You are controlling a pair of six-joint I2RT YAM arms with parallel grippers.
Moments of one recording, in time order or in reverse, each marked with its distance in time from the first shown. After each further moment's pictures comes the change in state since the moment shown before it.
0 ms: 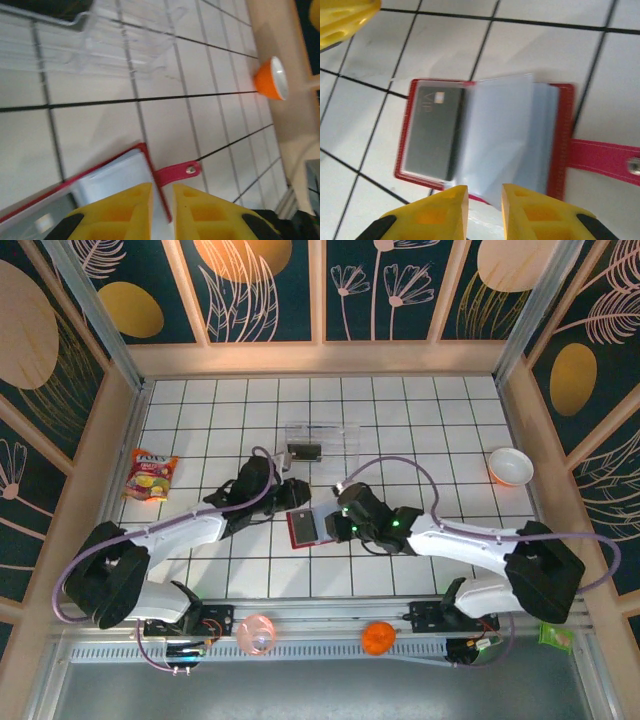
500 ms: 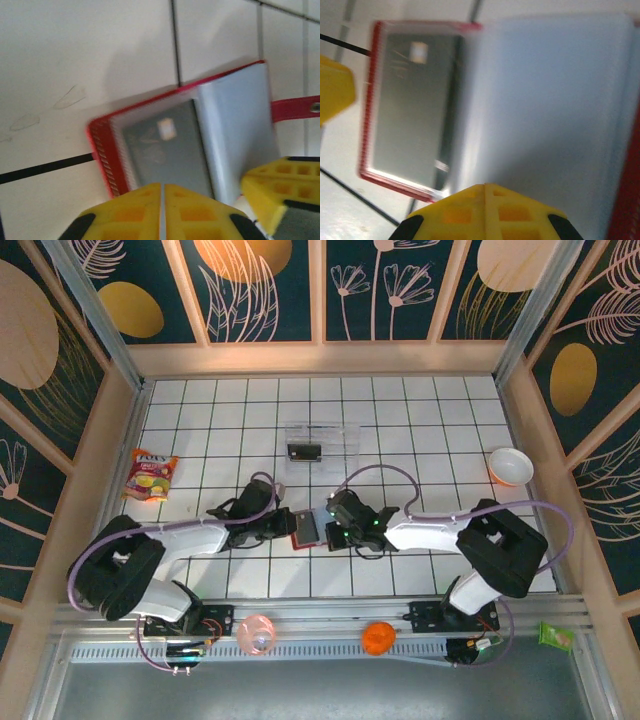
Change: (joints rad) left arm 0.000 0.079 -0.135 -0.048 -0.007 0.029; right arm -0.011 0.201 -0.020 0.043 -0.021 0.093
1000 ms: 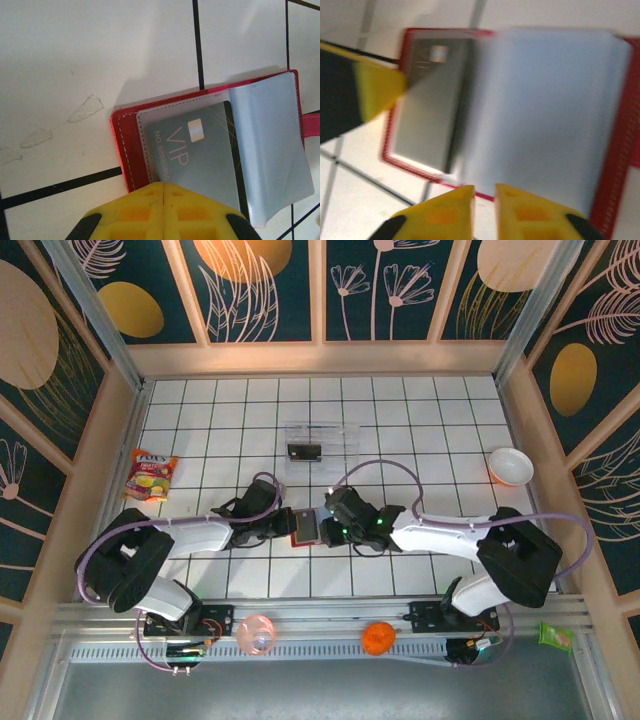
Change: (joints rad) left arm -0.001 0.036 0.008 0.027 -0.035 0.024; right arm 0.024 -0.086 0.063 -0.058 -0.027 -0.002
